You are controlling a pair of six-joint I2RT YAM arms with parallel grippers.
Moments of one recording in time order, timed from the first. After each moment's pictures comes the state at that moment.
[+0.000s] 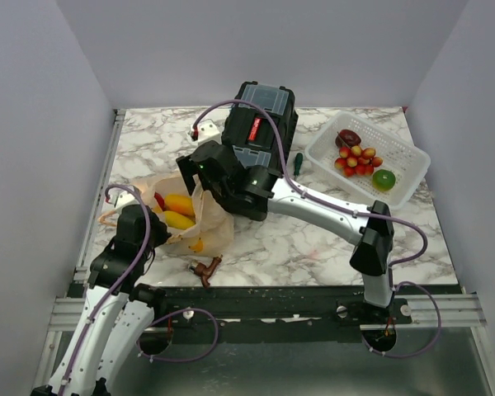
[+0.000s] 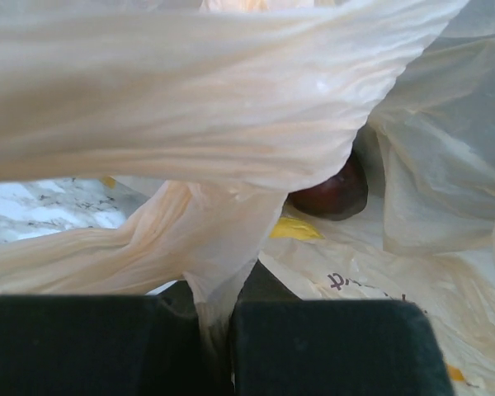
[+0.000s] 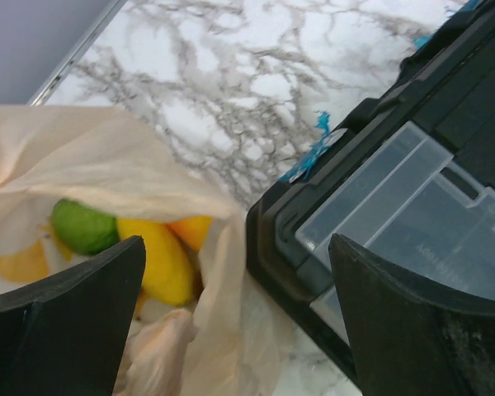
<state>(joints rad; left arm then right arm) -0.26 0.50 0.65 -0.79 -0.25 -0.66 1.11 1.97 1.92 -0.42 0.53 0.26</state>
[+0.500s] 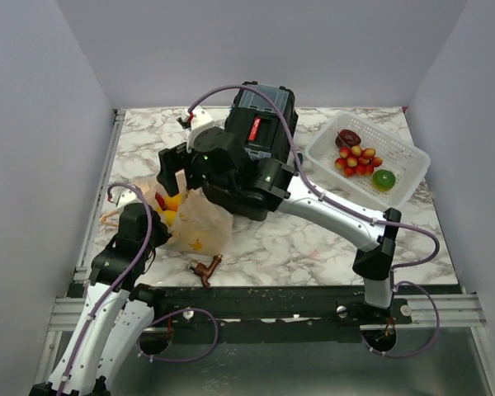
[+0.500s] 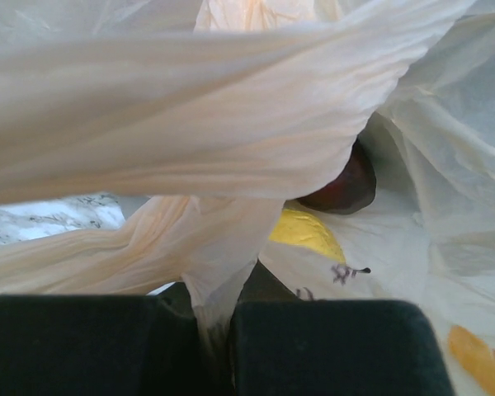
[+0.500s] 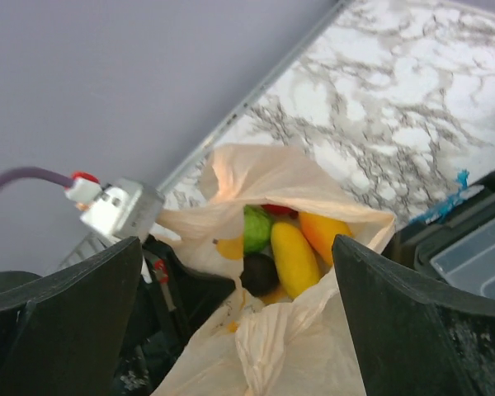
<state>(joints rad) -0.26 0.53 0.66 -0.80 -0.23 -0.65 1.17 1.93 2.15 -0.54 0.28 0.37</state>
